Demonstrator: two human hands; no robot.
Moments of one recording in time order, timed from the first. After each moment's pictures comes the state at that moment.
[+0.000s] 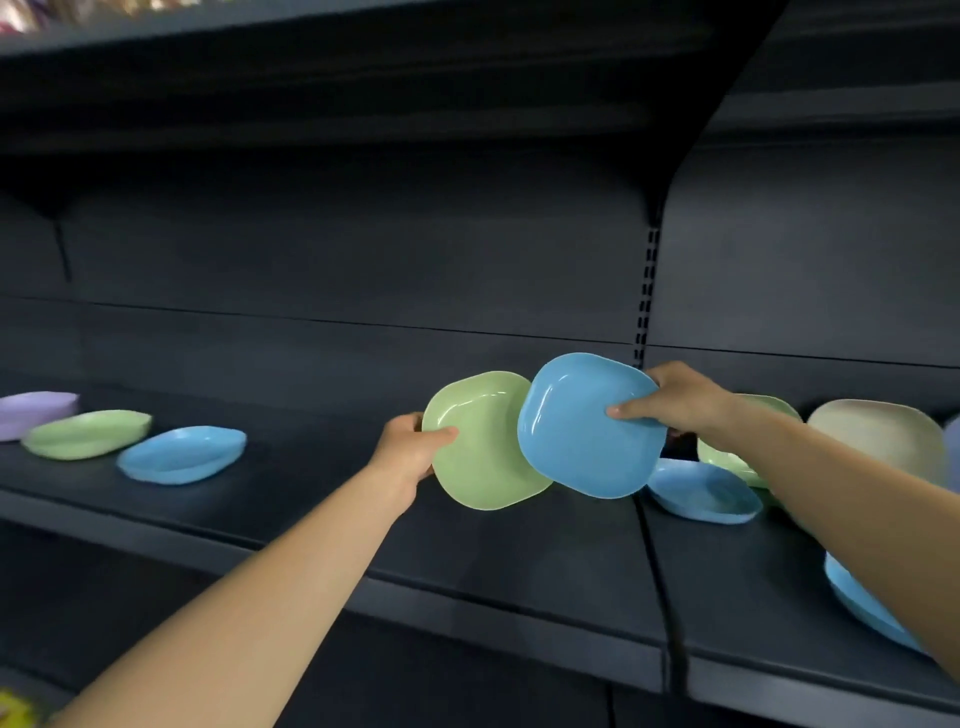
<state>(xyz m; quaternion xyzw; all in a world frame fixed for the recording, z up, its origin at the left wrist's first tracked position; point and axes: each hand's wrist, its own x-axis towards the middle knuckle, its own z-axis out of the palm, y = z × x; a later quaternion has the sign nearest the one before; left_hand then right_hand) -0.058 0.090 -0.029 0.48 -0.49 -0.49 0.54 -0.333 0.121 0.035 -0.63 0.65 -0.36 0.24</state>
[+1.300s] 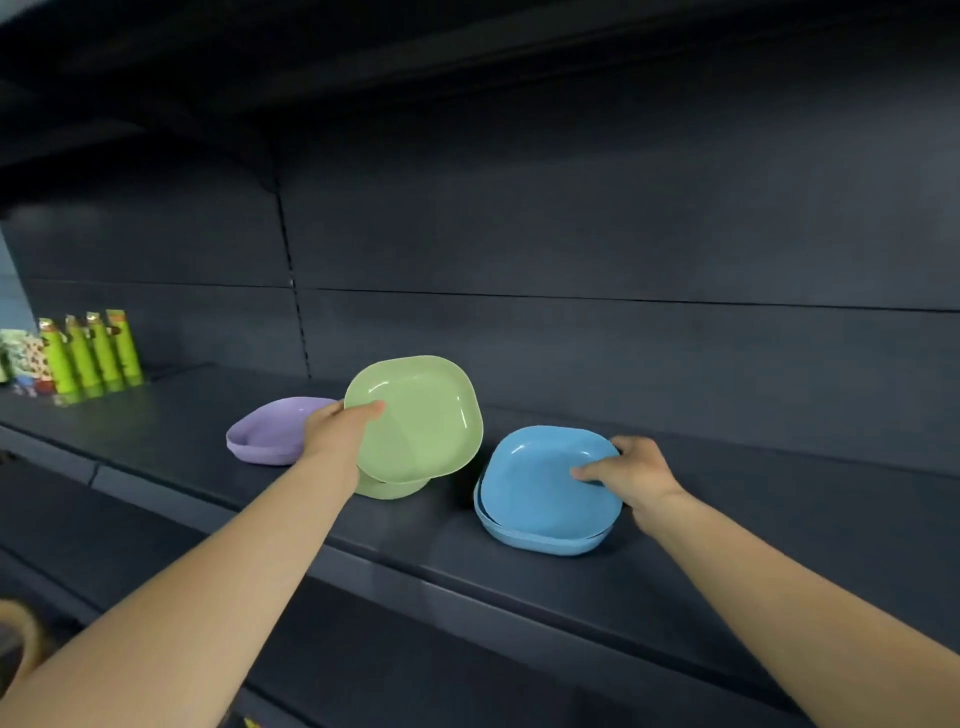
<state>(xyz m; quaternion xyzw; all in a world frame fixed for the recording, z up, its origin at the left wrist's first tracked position) 0.439 -0.107 -0.046 0.59 -0.31 -0.38 0.65 0.168 -0.116 -0.092 -0.49 0.65 -0.44 0.38</state>
